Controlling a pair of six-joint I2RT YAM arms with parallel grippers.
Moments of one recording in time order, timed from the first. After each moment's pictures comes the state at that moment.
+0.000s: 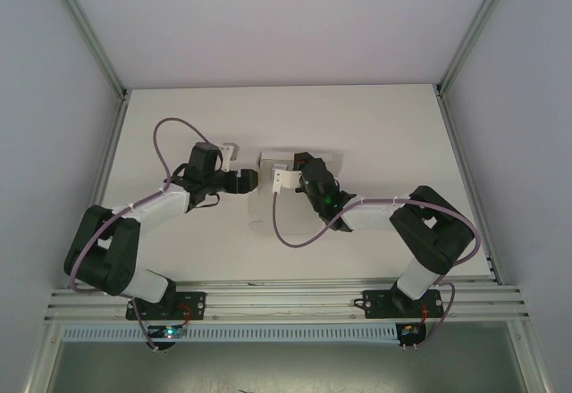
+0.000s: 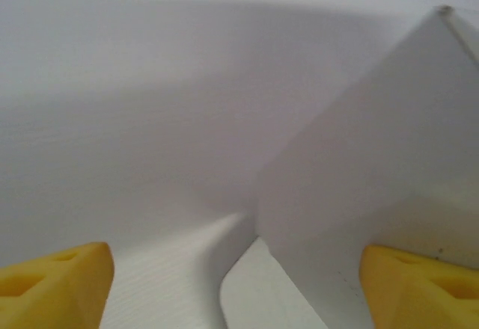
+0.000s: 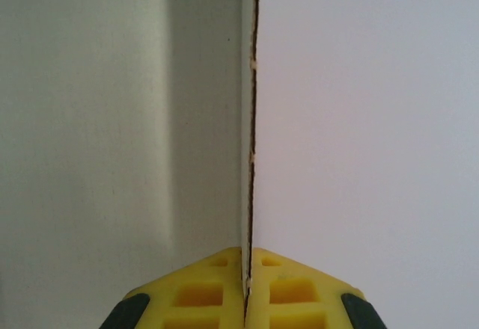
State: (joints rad) left arm -0.33 1.47 0.75 -0.03 0.40 -0.32; right arm 0.76 1.66 0.71 0.65 0.42 -1.24
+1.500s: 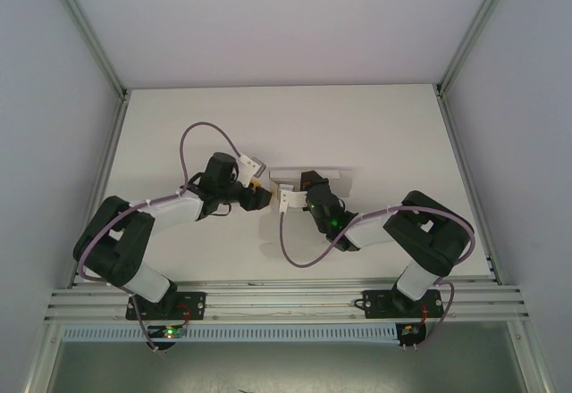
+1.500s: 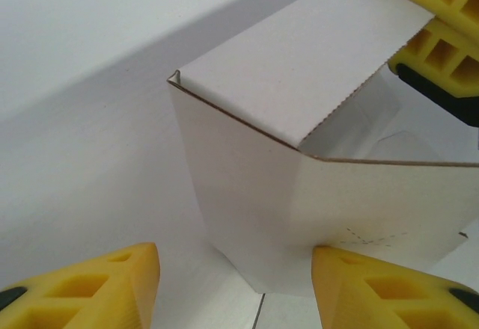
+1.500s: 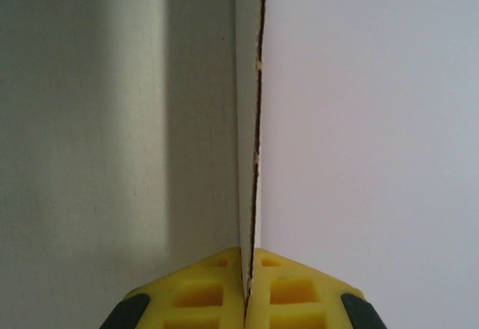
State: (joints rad) left arm -0.45 1.55 0.70 0.11 0.51 -0.04; right arm 0.83 1.66 0.51 0.84 0.54 -1.28
